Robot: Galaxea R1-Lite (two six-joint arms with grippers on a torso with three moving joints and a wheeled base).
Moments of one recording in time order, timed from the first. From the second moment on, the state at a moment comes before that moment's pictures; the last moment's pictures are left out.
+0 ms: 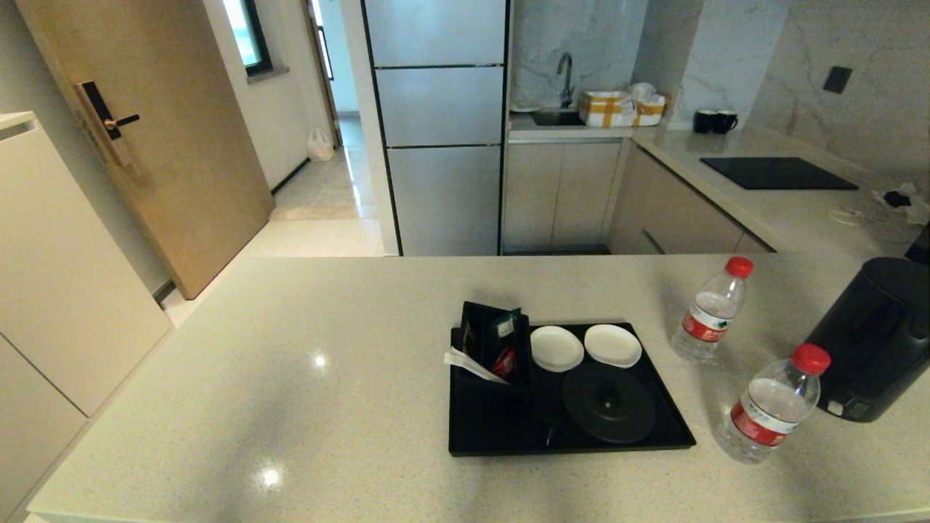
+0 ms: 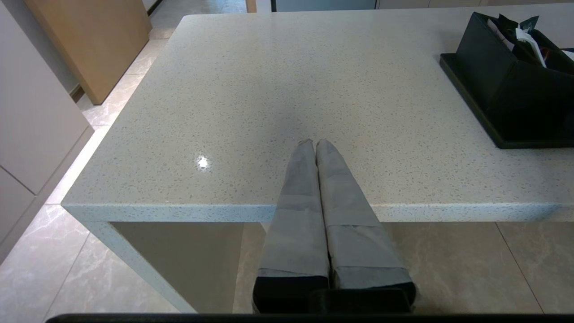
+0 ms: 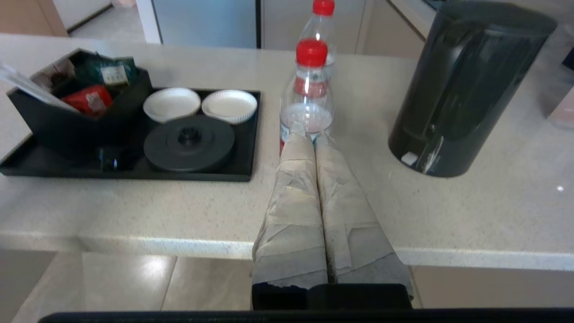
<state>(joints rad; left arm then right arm) 0.00 0.00 0.00 0.04 0.00 0.03 0.00 0.00 -0.01 -0.04 0.01 -0.10</state>
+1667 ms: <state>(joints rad) 0.00 0.00 0.00 0.04 0.00 0.03 0.00 0.00 0.00 0.01 0.01 -0.04</state>
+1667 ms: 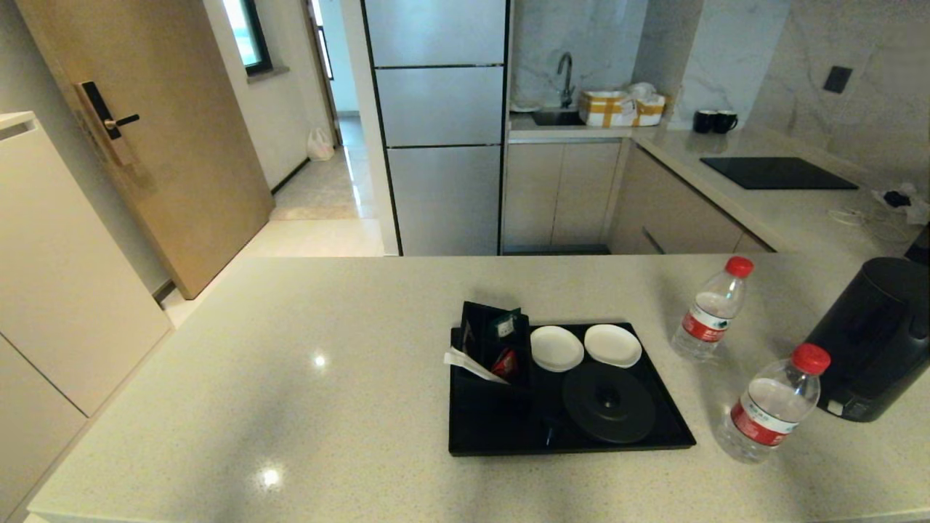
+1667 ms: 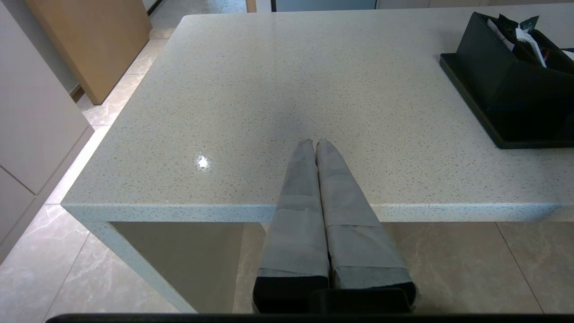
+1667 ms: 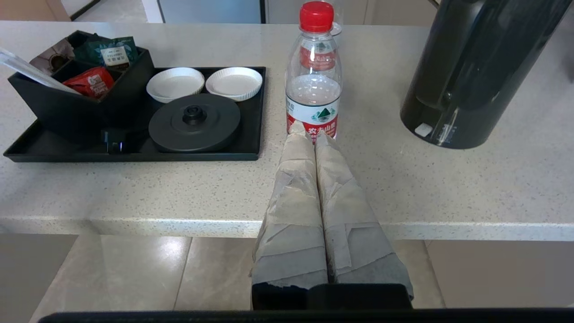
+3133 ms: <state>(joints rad) 0.00 0.00 0.00 0.04 0.00 0.03 0.00 0.78 -0.33 -0.03 0.00 0.03</state>
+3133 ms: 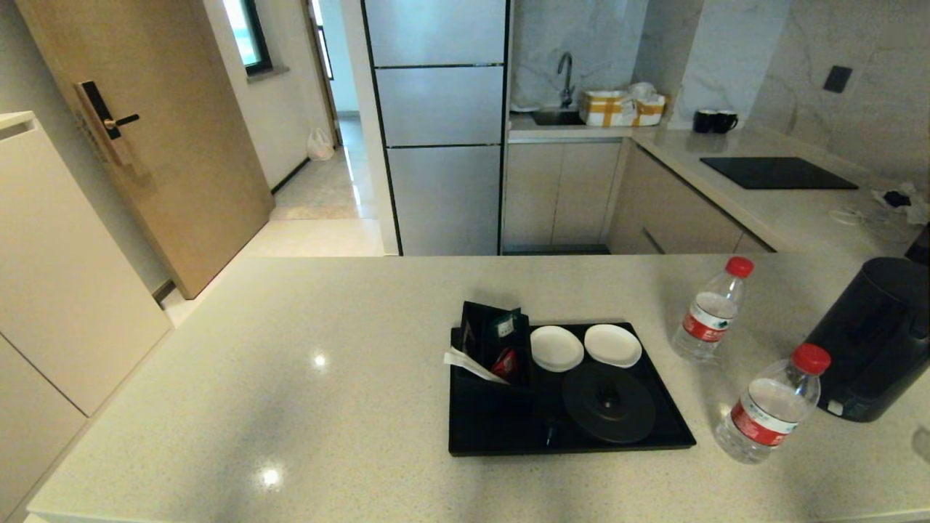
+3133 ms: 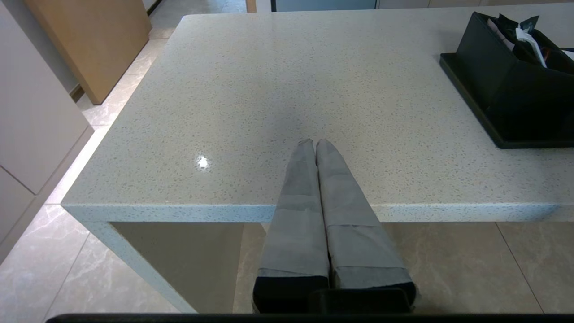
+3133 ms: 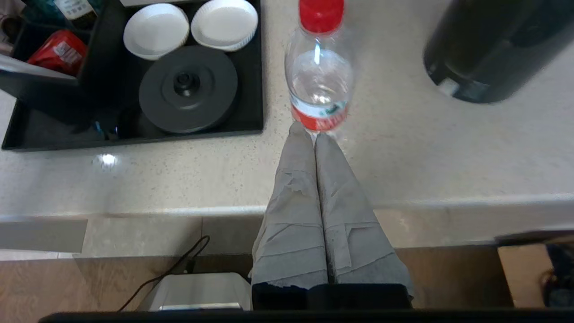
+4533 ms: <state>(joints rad) 0.00 0.00 0.00 0.04 0.00 0.03 -0.12 0.94 -0.12 -0.35 0.01 0.14</state>
